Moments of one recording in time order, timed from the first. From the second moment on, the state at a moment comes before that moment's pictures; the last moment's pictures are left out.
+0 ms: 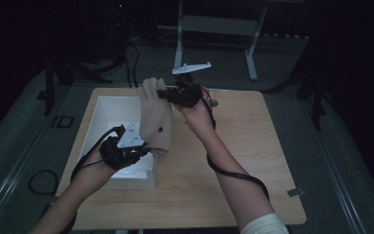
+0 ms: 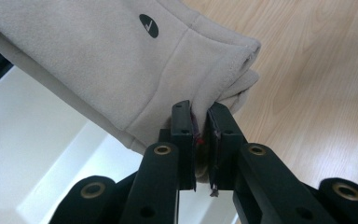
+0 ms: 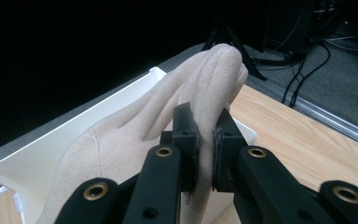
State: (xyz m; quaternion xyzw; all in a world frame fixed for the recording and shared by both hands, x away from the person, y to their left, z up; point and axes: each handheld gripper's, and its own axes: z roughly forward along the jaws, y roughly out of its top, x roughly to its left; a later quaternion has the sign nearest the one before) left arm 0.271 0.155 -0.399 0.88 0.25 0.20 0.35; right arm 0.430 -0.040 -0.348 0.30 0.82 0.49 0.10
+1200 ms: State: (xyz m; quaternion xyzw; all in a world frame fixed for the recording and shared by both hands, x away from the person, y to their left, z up) left arm 0.258 0.216 -0.482 0.86 0.37 0.19 0.28; right arm 0.438 0.067 -0.442 0.29 0.86 0.41 0.06
